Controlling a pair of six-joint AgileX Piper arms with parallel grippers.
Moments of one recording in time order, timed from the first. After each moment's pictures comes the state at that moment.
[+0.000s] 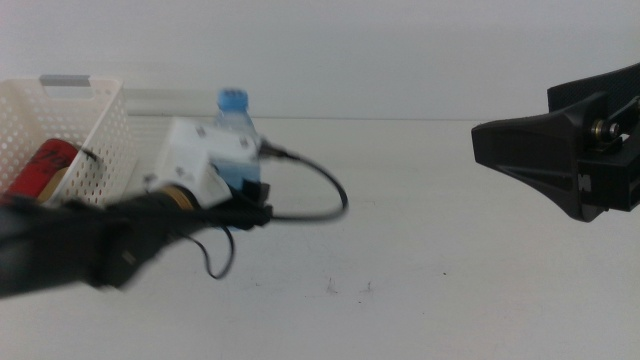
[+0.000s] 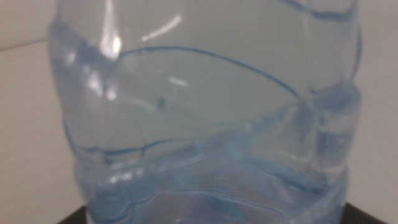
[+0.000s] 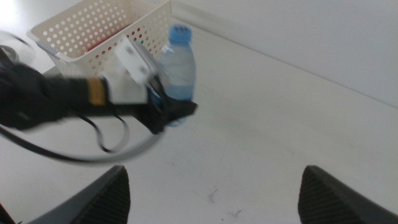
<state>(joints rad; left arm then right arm) -0.41 1.62 -0.70 -0.02 -0.30 -0.05 0.76 0.94 -1.11 -0.05 0.74 0.14</state>
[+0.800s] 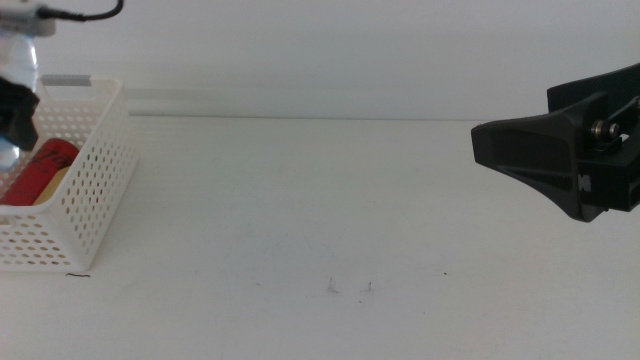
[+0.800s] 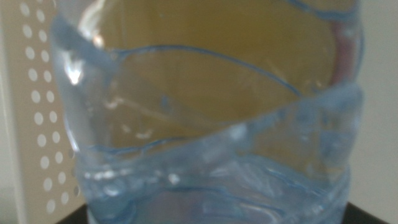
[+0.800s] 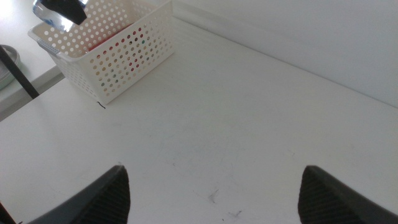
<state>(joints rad) 0.21 1.67 -1.56 -0.07 1.20 0.37 0.76 0.94 -1.11 -0.05 0.74 0.14</state>
